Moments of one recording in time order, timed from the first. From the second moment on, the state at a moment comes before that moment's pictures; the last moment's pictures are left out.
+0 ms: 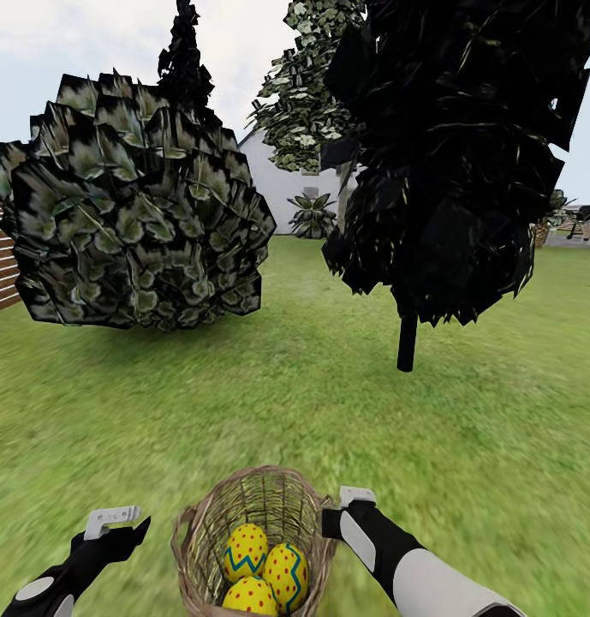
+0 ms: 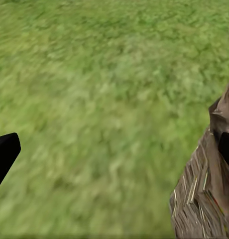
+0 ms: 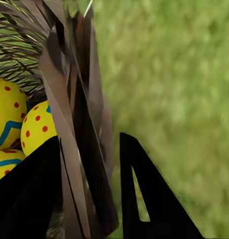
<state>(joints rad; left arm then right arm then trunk) -0.09 0.28 0.02 -1.16 0.29 0.25 -0.05 -0.67 0.17 0.32 -0.31 -0.46 0.38 -0.23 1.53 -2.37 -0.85</state>
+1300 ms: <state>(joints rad) -0.09 0.28 0.02 -1.16 0.28 0.25 -0.03 -0.67 0.17 0.32 -0.31 -0.46 0.37 -0.20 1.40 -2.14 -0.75</state>
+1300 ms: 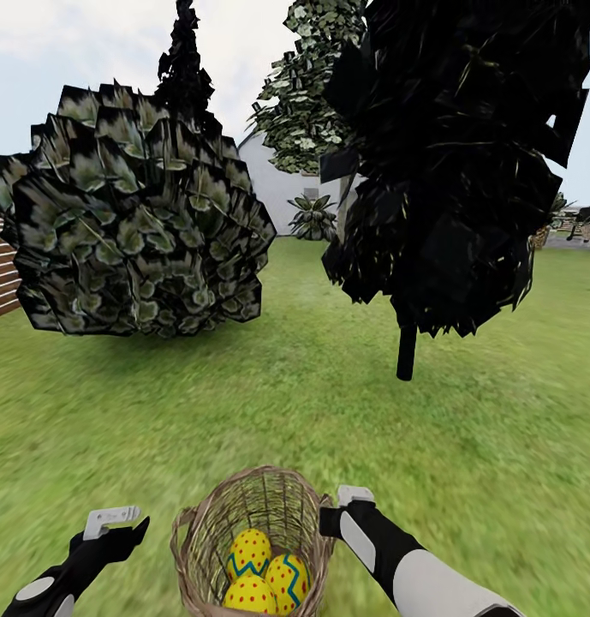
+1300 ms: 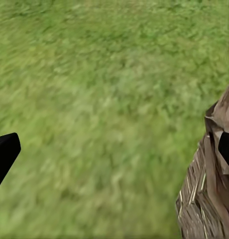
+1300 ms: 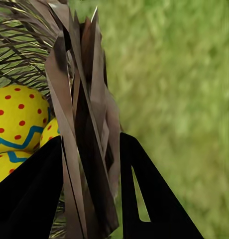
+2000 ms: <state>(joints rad) -0.09 0.28 0.02 -1.16 0.28 0.25 -0.04 -0.66 0.17 0.32 -0.31 -0.46 0.35 -0.20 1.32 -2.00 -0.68</state>
